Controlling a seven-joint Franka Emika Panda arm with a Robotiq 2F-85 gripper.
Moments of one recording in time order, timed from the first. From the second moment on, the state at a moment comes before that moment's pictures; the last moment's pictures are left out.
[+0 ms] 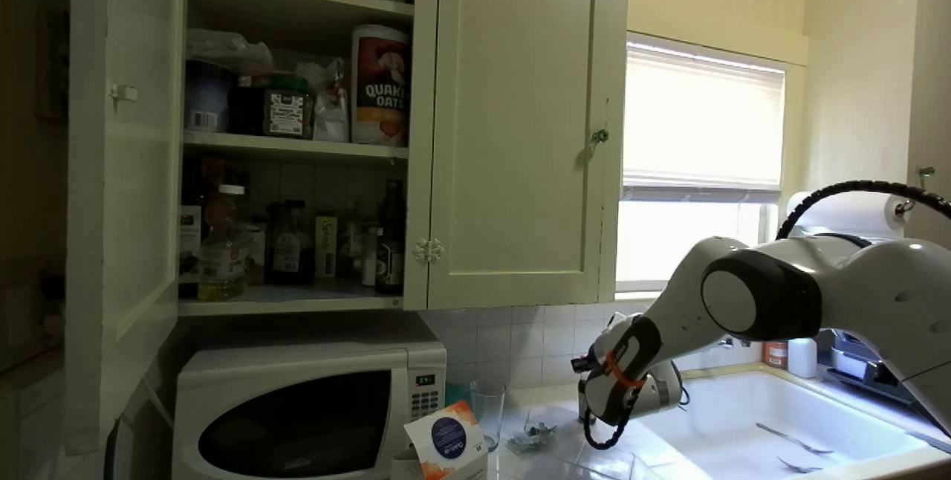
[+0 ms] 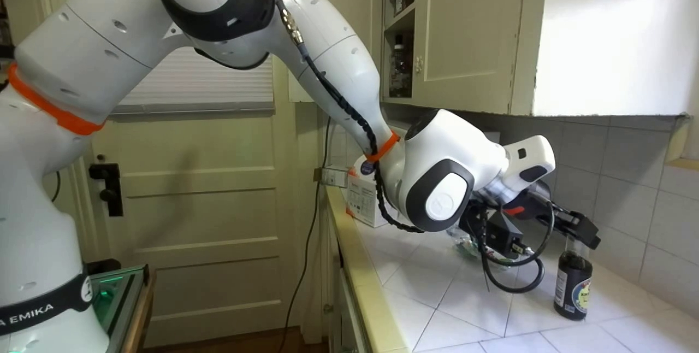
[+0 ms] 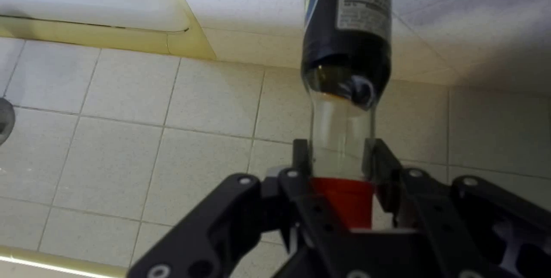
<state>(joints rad) -0.14 0.76 -0.24 -1.75 0.02 3.48 -0.01</state>
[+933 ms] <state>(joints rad) -0.12 0.65 -0.26 -1.93 0.08 3.52 0.03</state>
